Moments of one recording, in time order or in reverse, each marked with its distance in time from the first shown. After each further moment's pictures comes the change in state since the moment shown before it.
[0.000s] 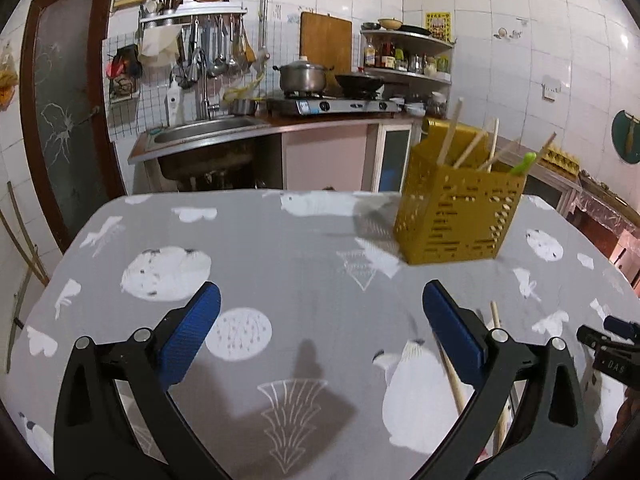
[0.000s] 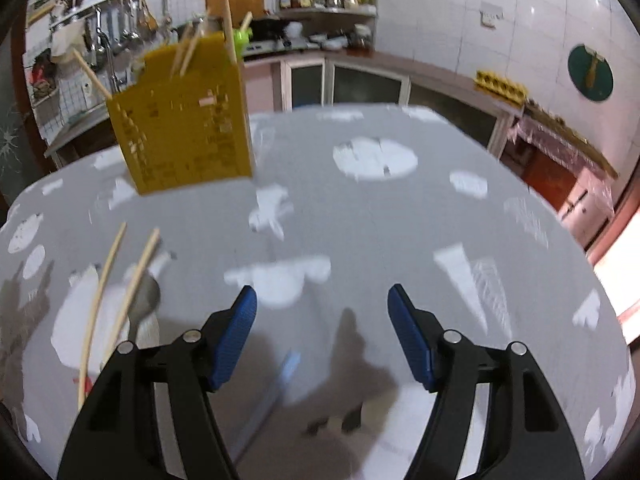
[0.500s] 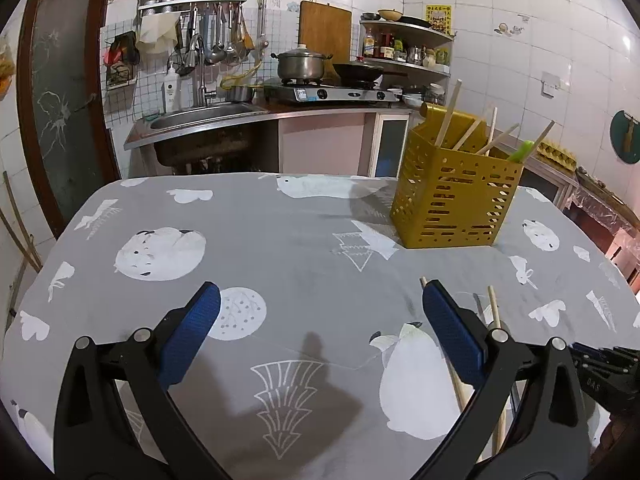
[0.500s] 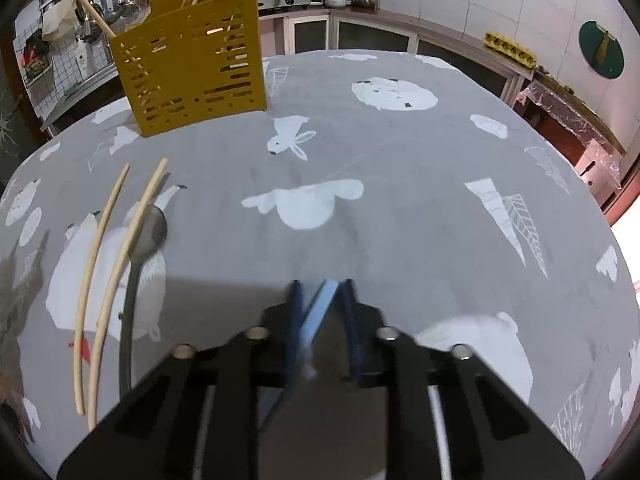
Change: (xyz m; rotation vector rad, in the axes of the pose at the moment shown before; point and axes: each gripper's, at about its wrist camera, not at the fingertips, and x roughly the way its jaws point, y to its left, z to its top) left arm 0.004 -0.005 -0.007 -0.014 0.038 -0.017; right arm 0.017 0.019 -0.015 -0.002 0.137 0.031
